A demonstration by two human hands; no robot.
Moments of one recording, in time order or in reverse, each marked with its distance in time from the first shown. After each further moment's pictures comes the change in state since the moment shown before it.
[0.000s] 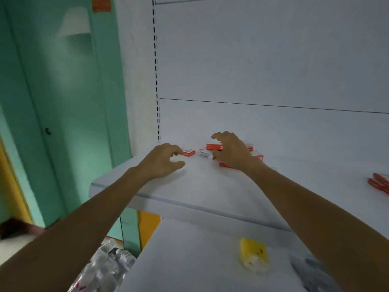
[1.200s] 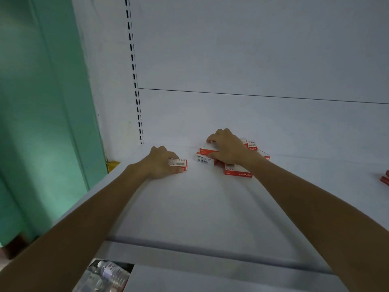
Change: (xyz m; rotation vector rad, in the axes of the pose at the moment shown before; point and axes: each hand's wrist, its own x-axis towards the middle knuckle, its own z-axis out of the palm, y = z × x) left_hand 0.109 -0.067 0.036 0.141 -0.347 -0.020; right_hand 0.080 0.030 0.041 -0.179 -0.164 0.045
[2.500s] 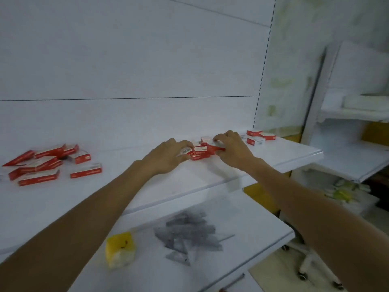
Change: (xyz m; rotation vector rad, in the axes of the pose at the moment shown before) left_hand -0.060 0.437 0.096 -0.126 0.024 0.790; right_hand -0.389 0.248 -0.137 -0.061 0.301 0.650
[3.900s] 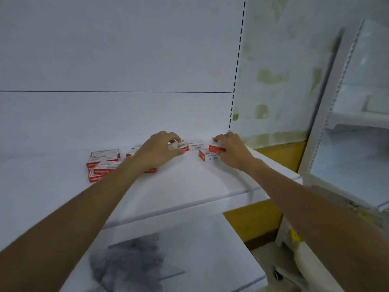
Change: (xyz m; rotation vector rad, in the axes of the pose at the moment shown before) left_hand 0.224 0.116 0.115 -0.073 0.135 -0.228; right_hand 0.114 0.281 -0.010 0.030 -0.087 -0.067
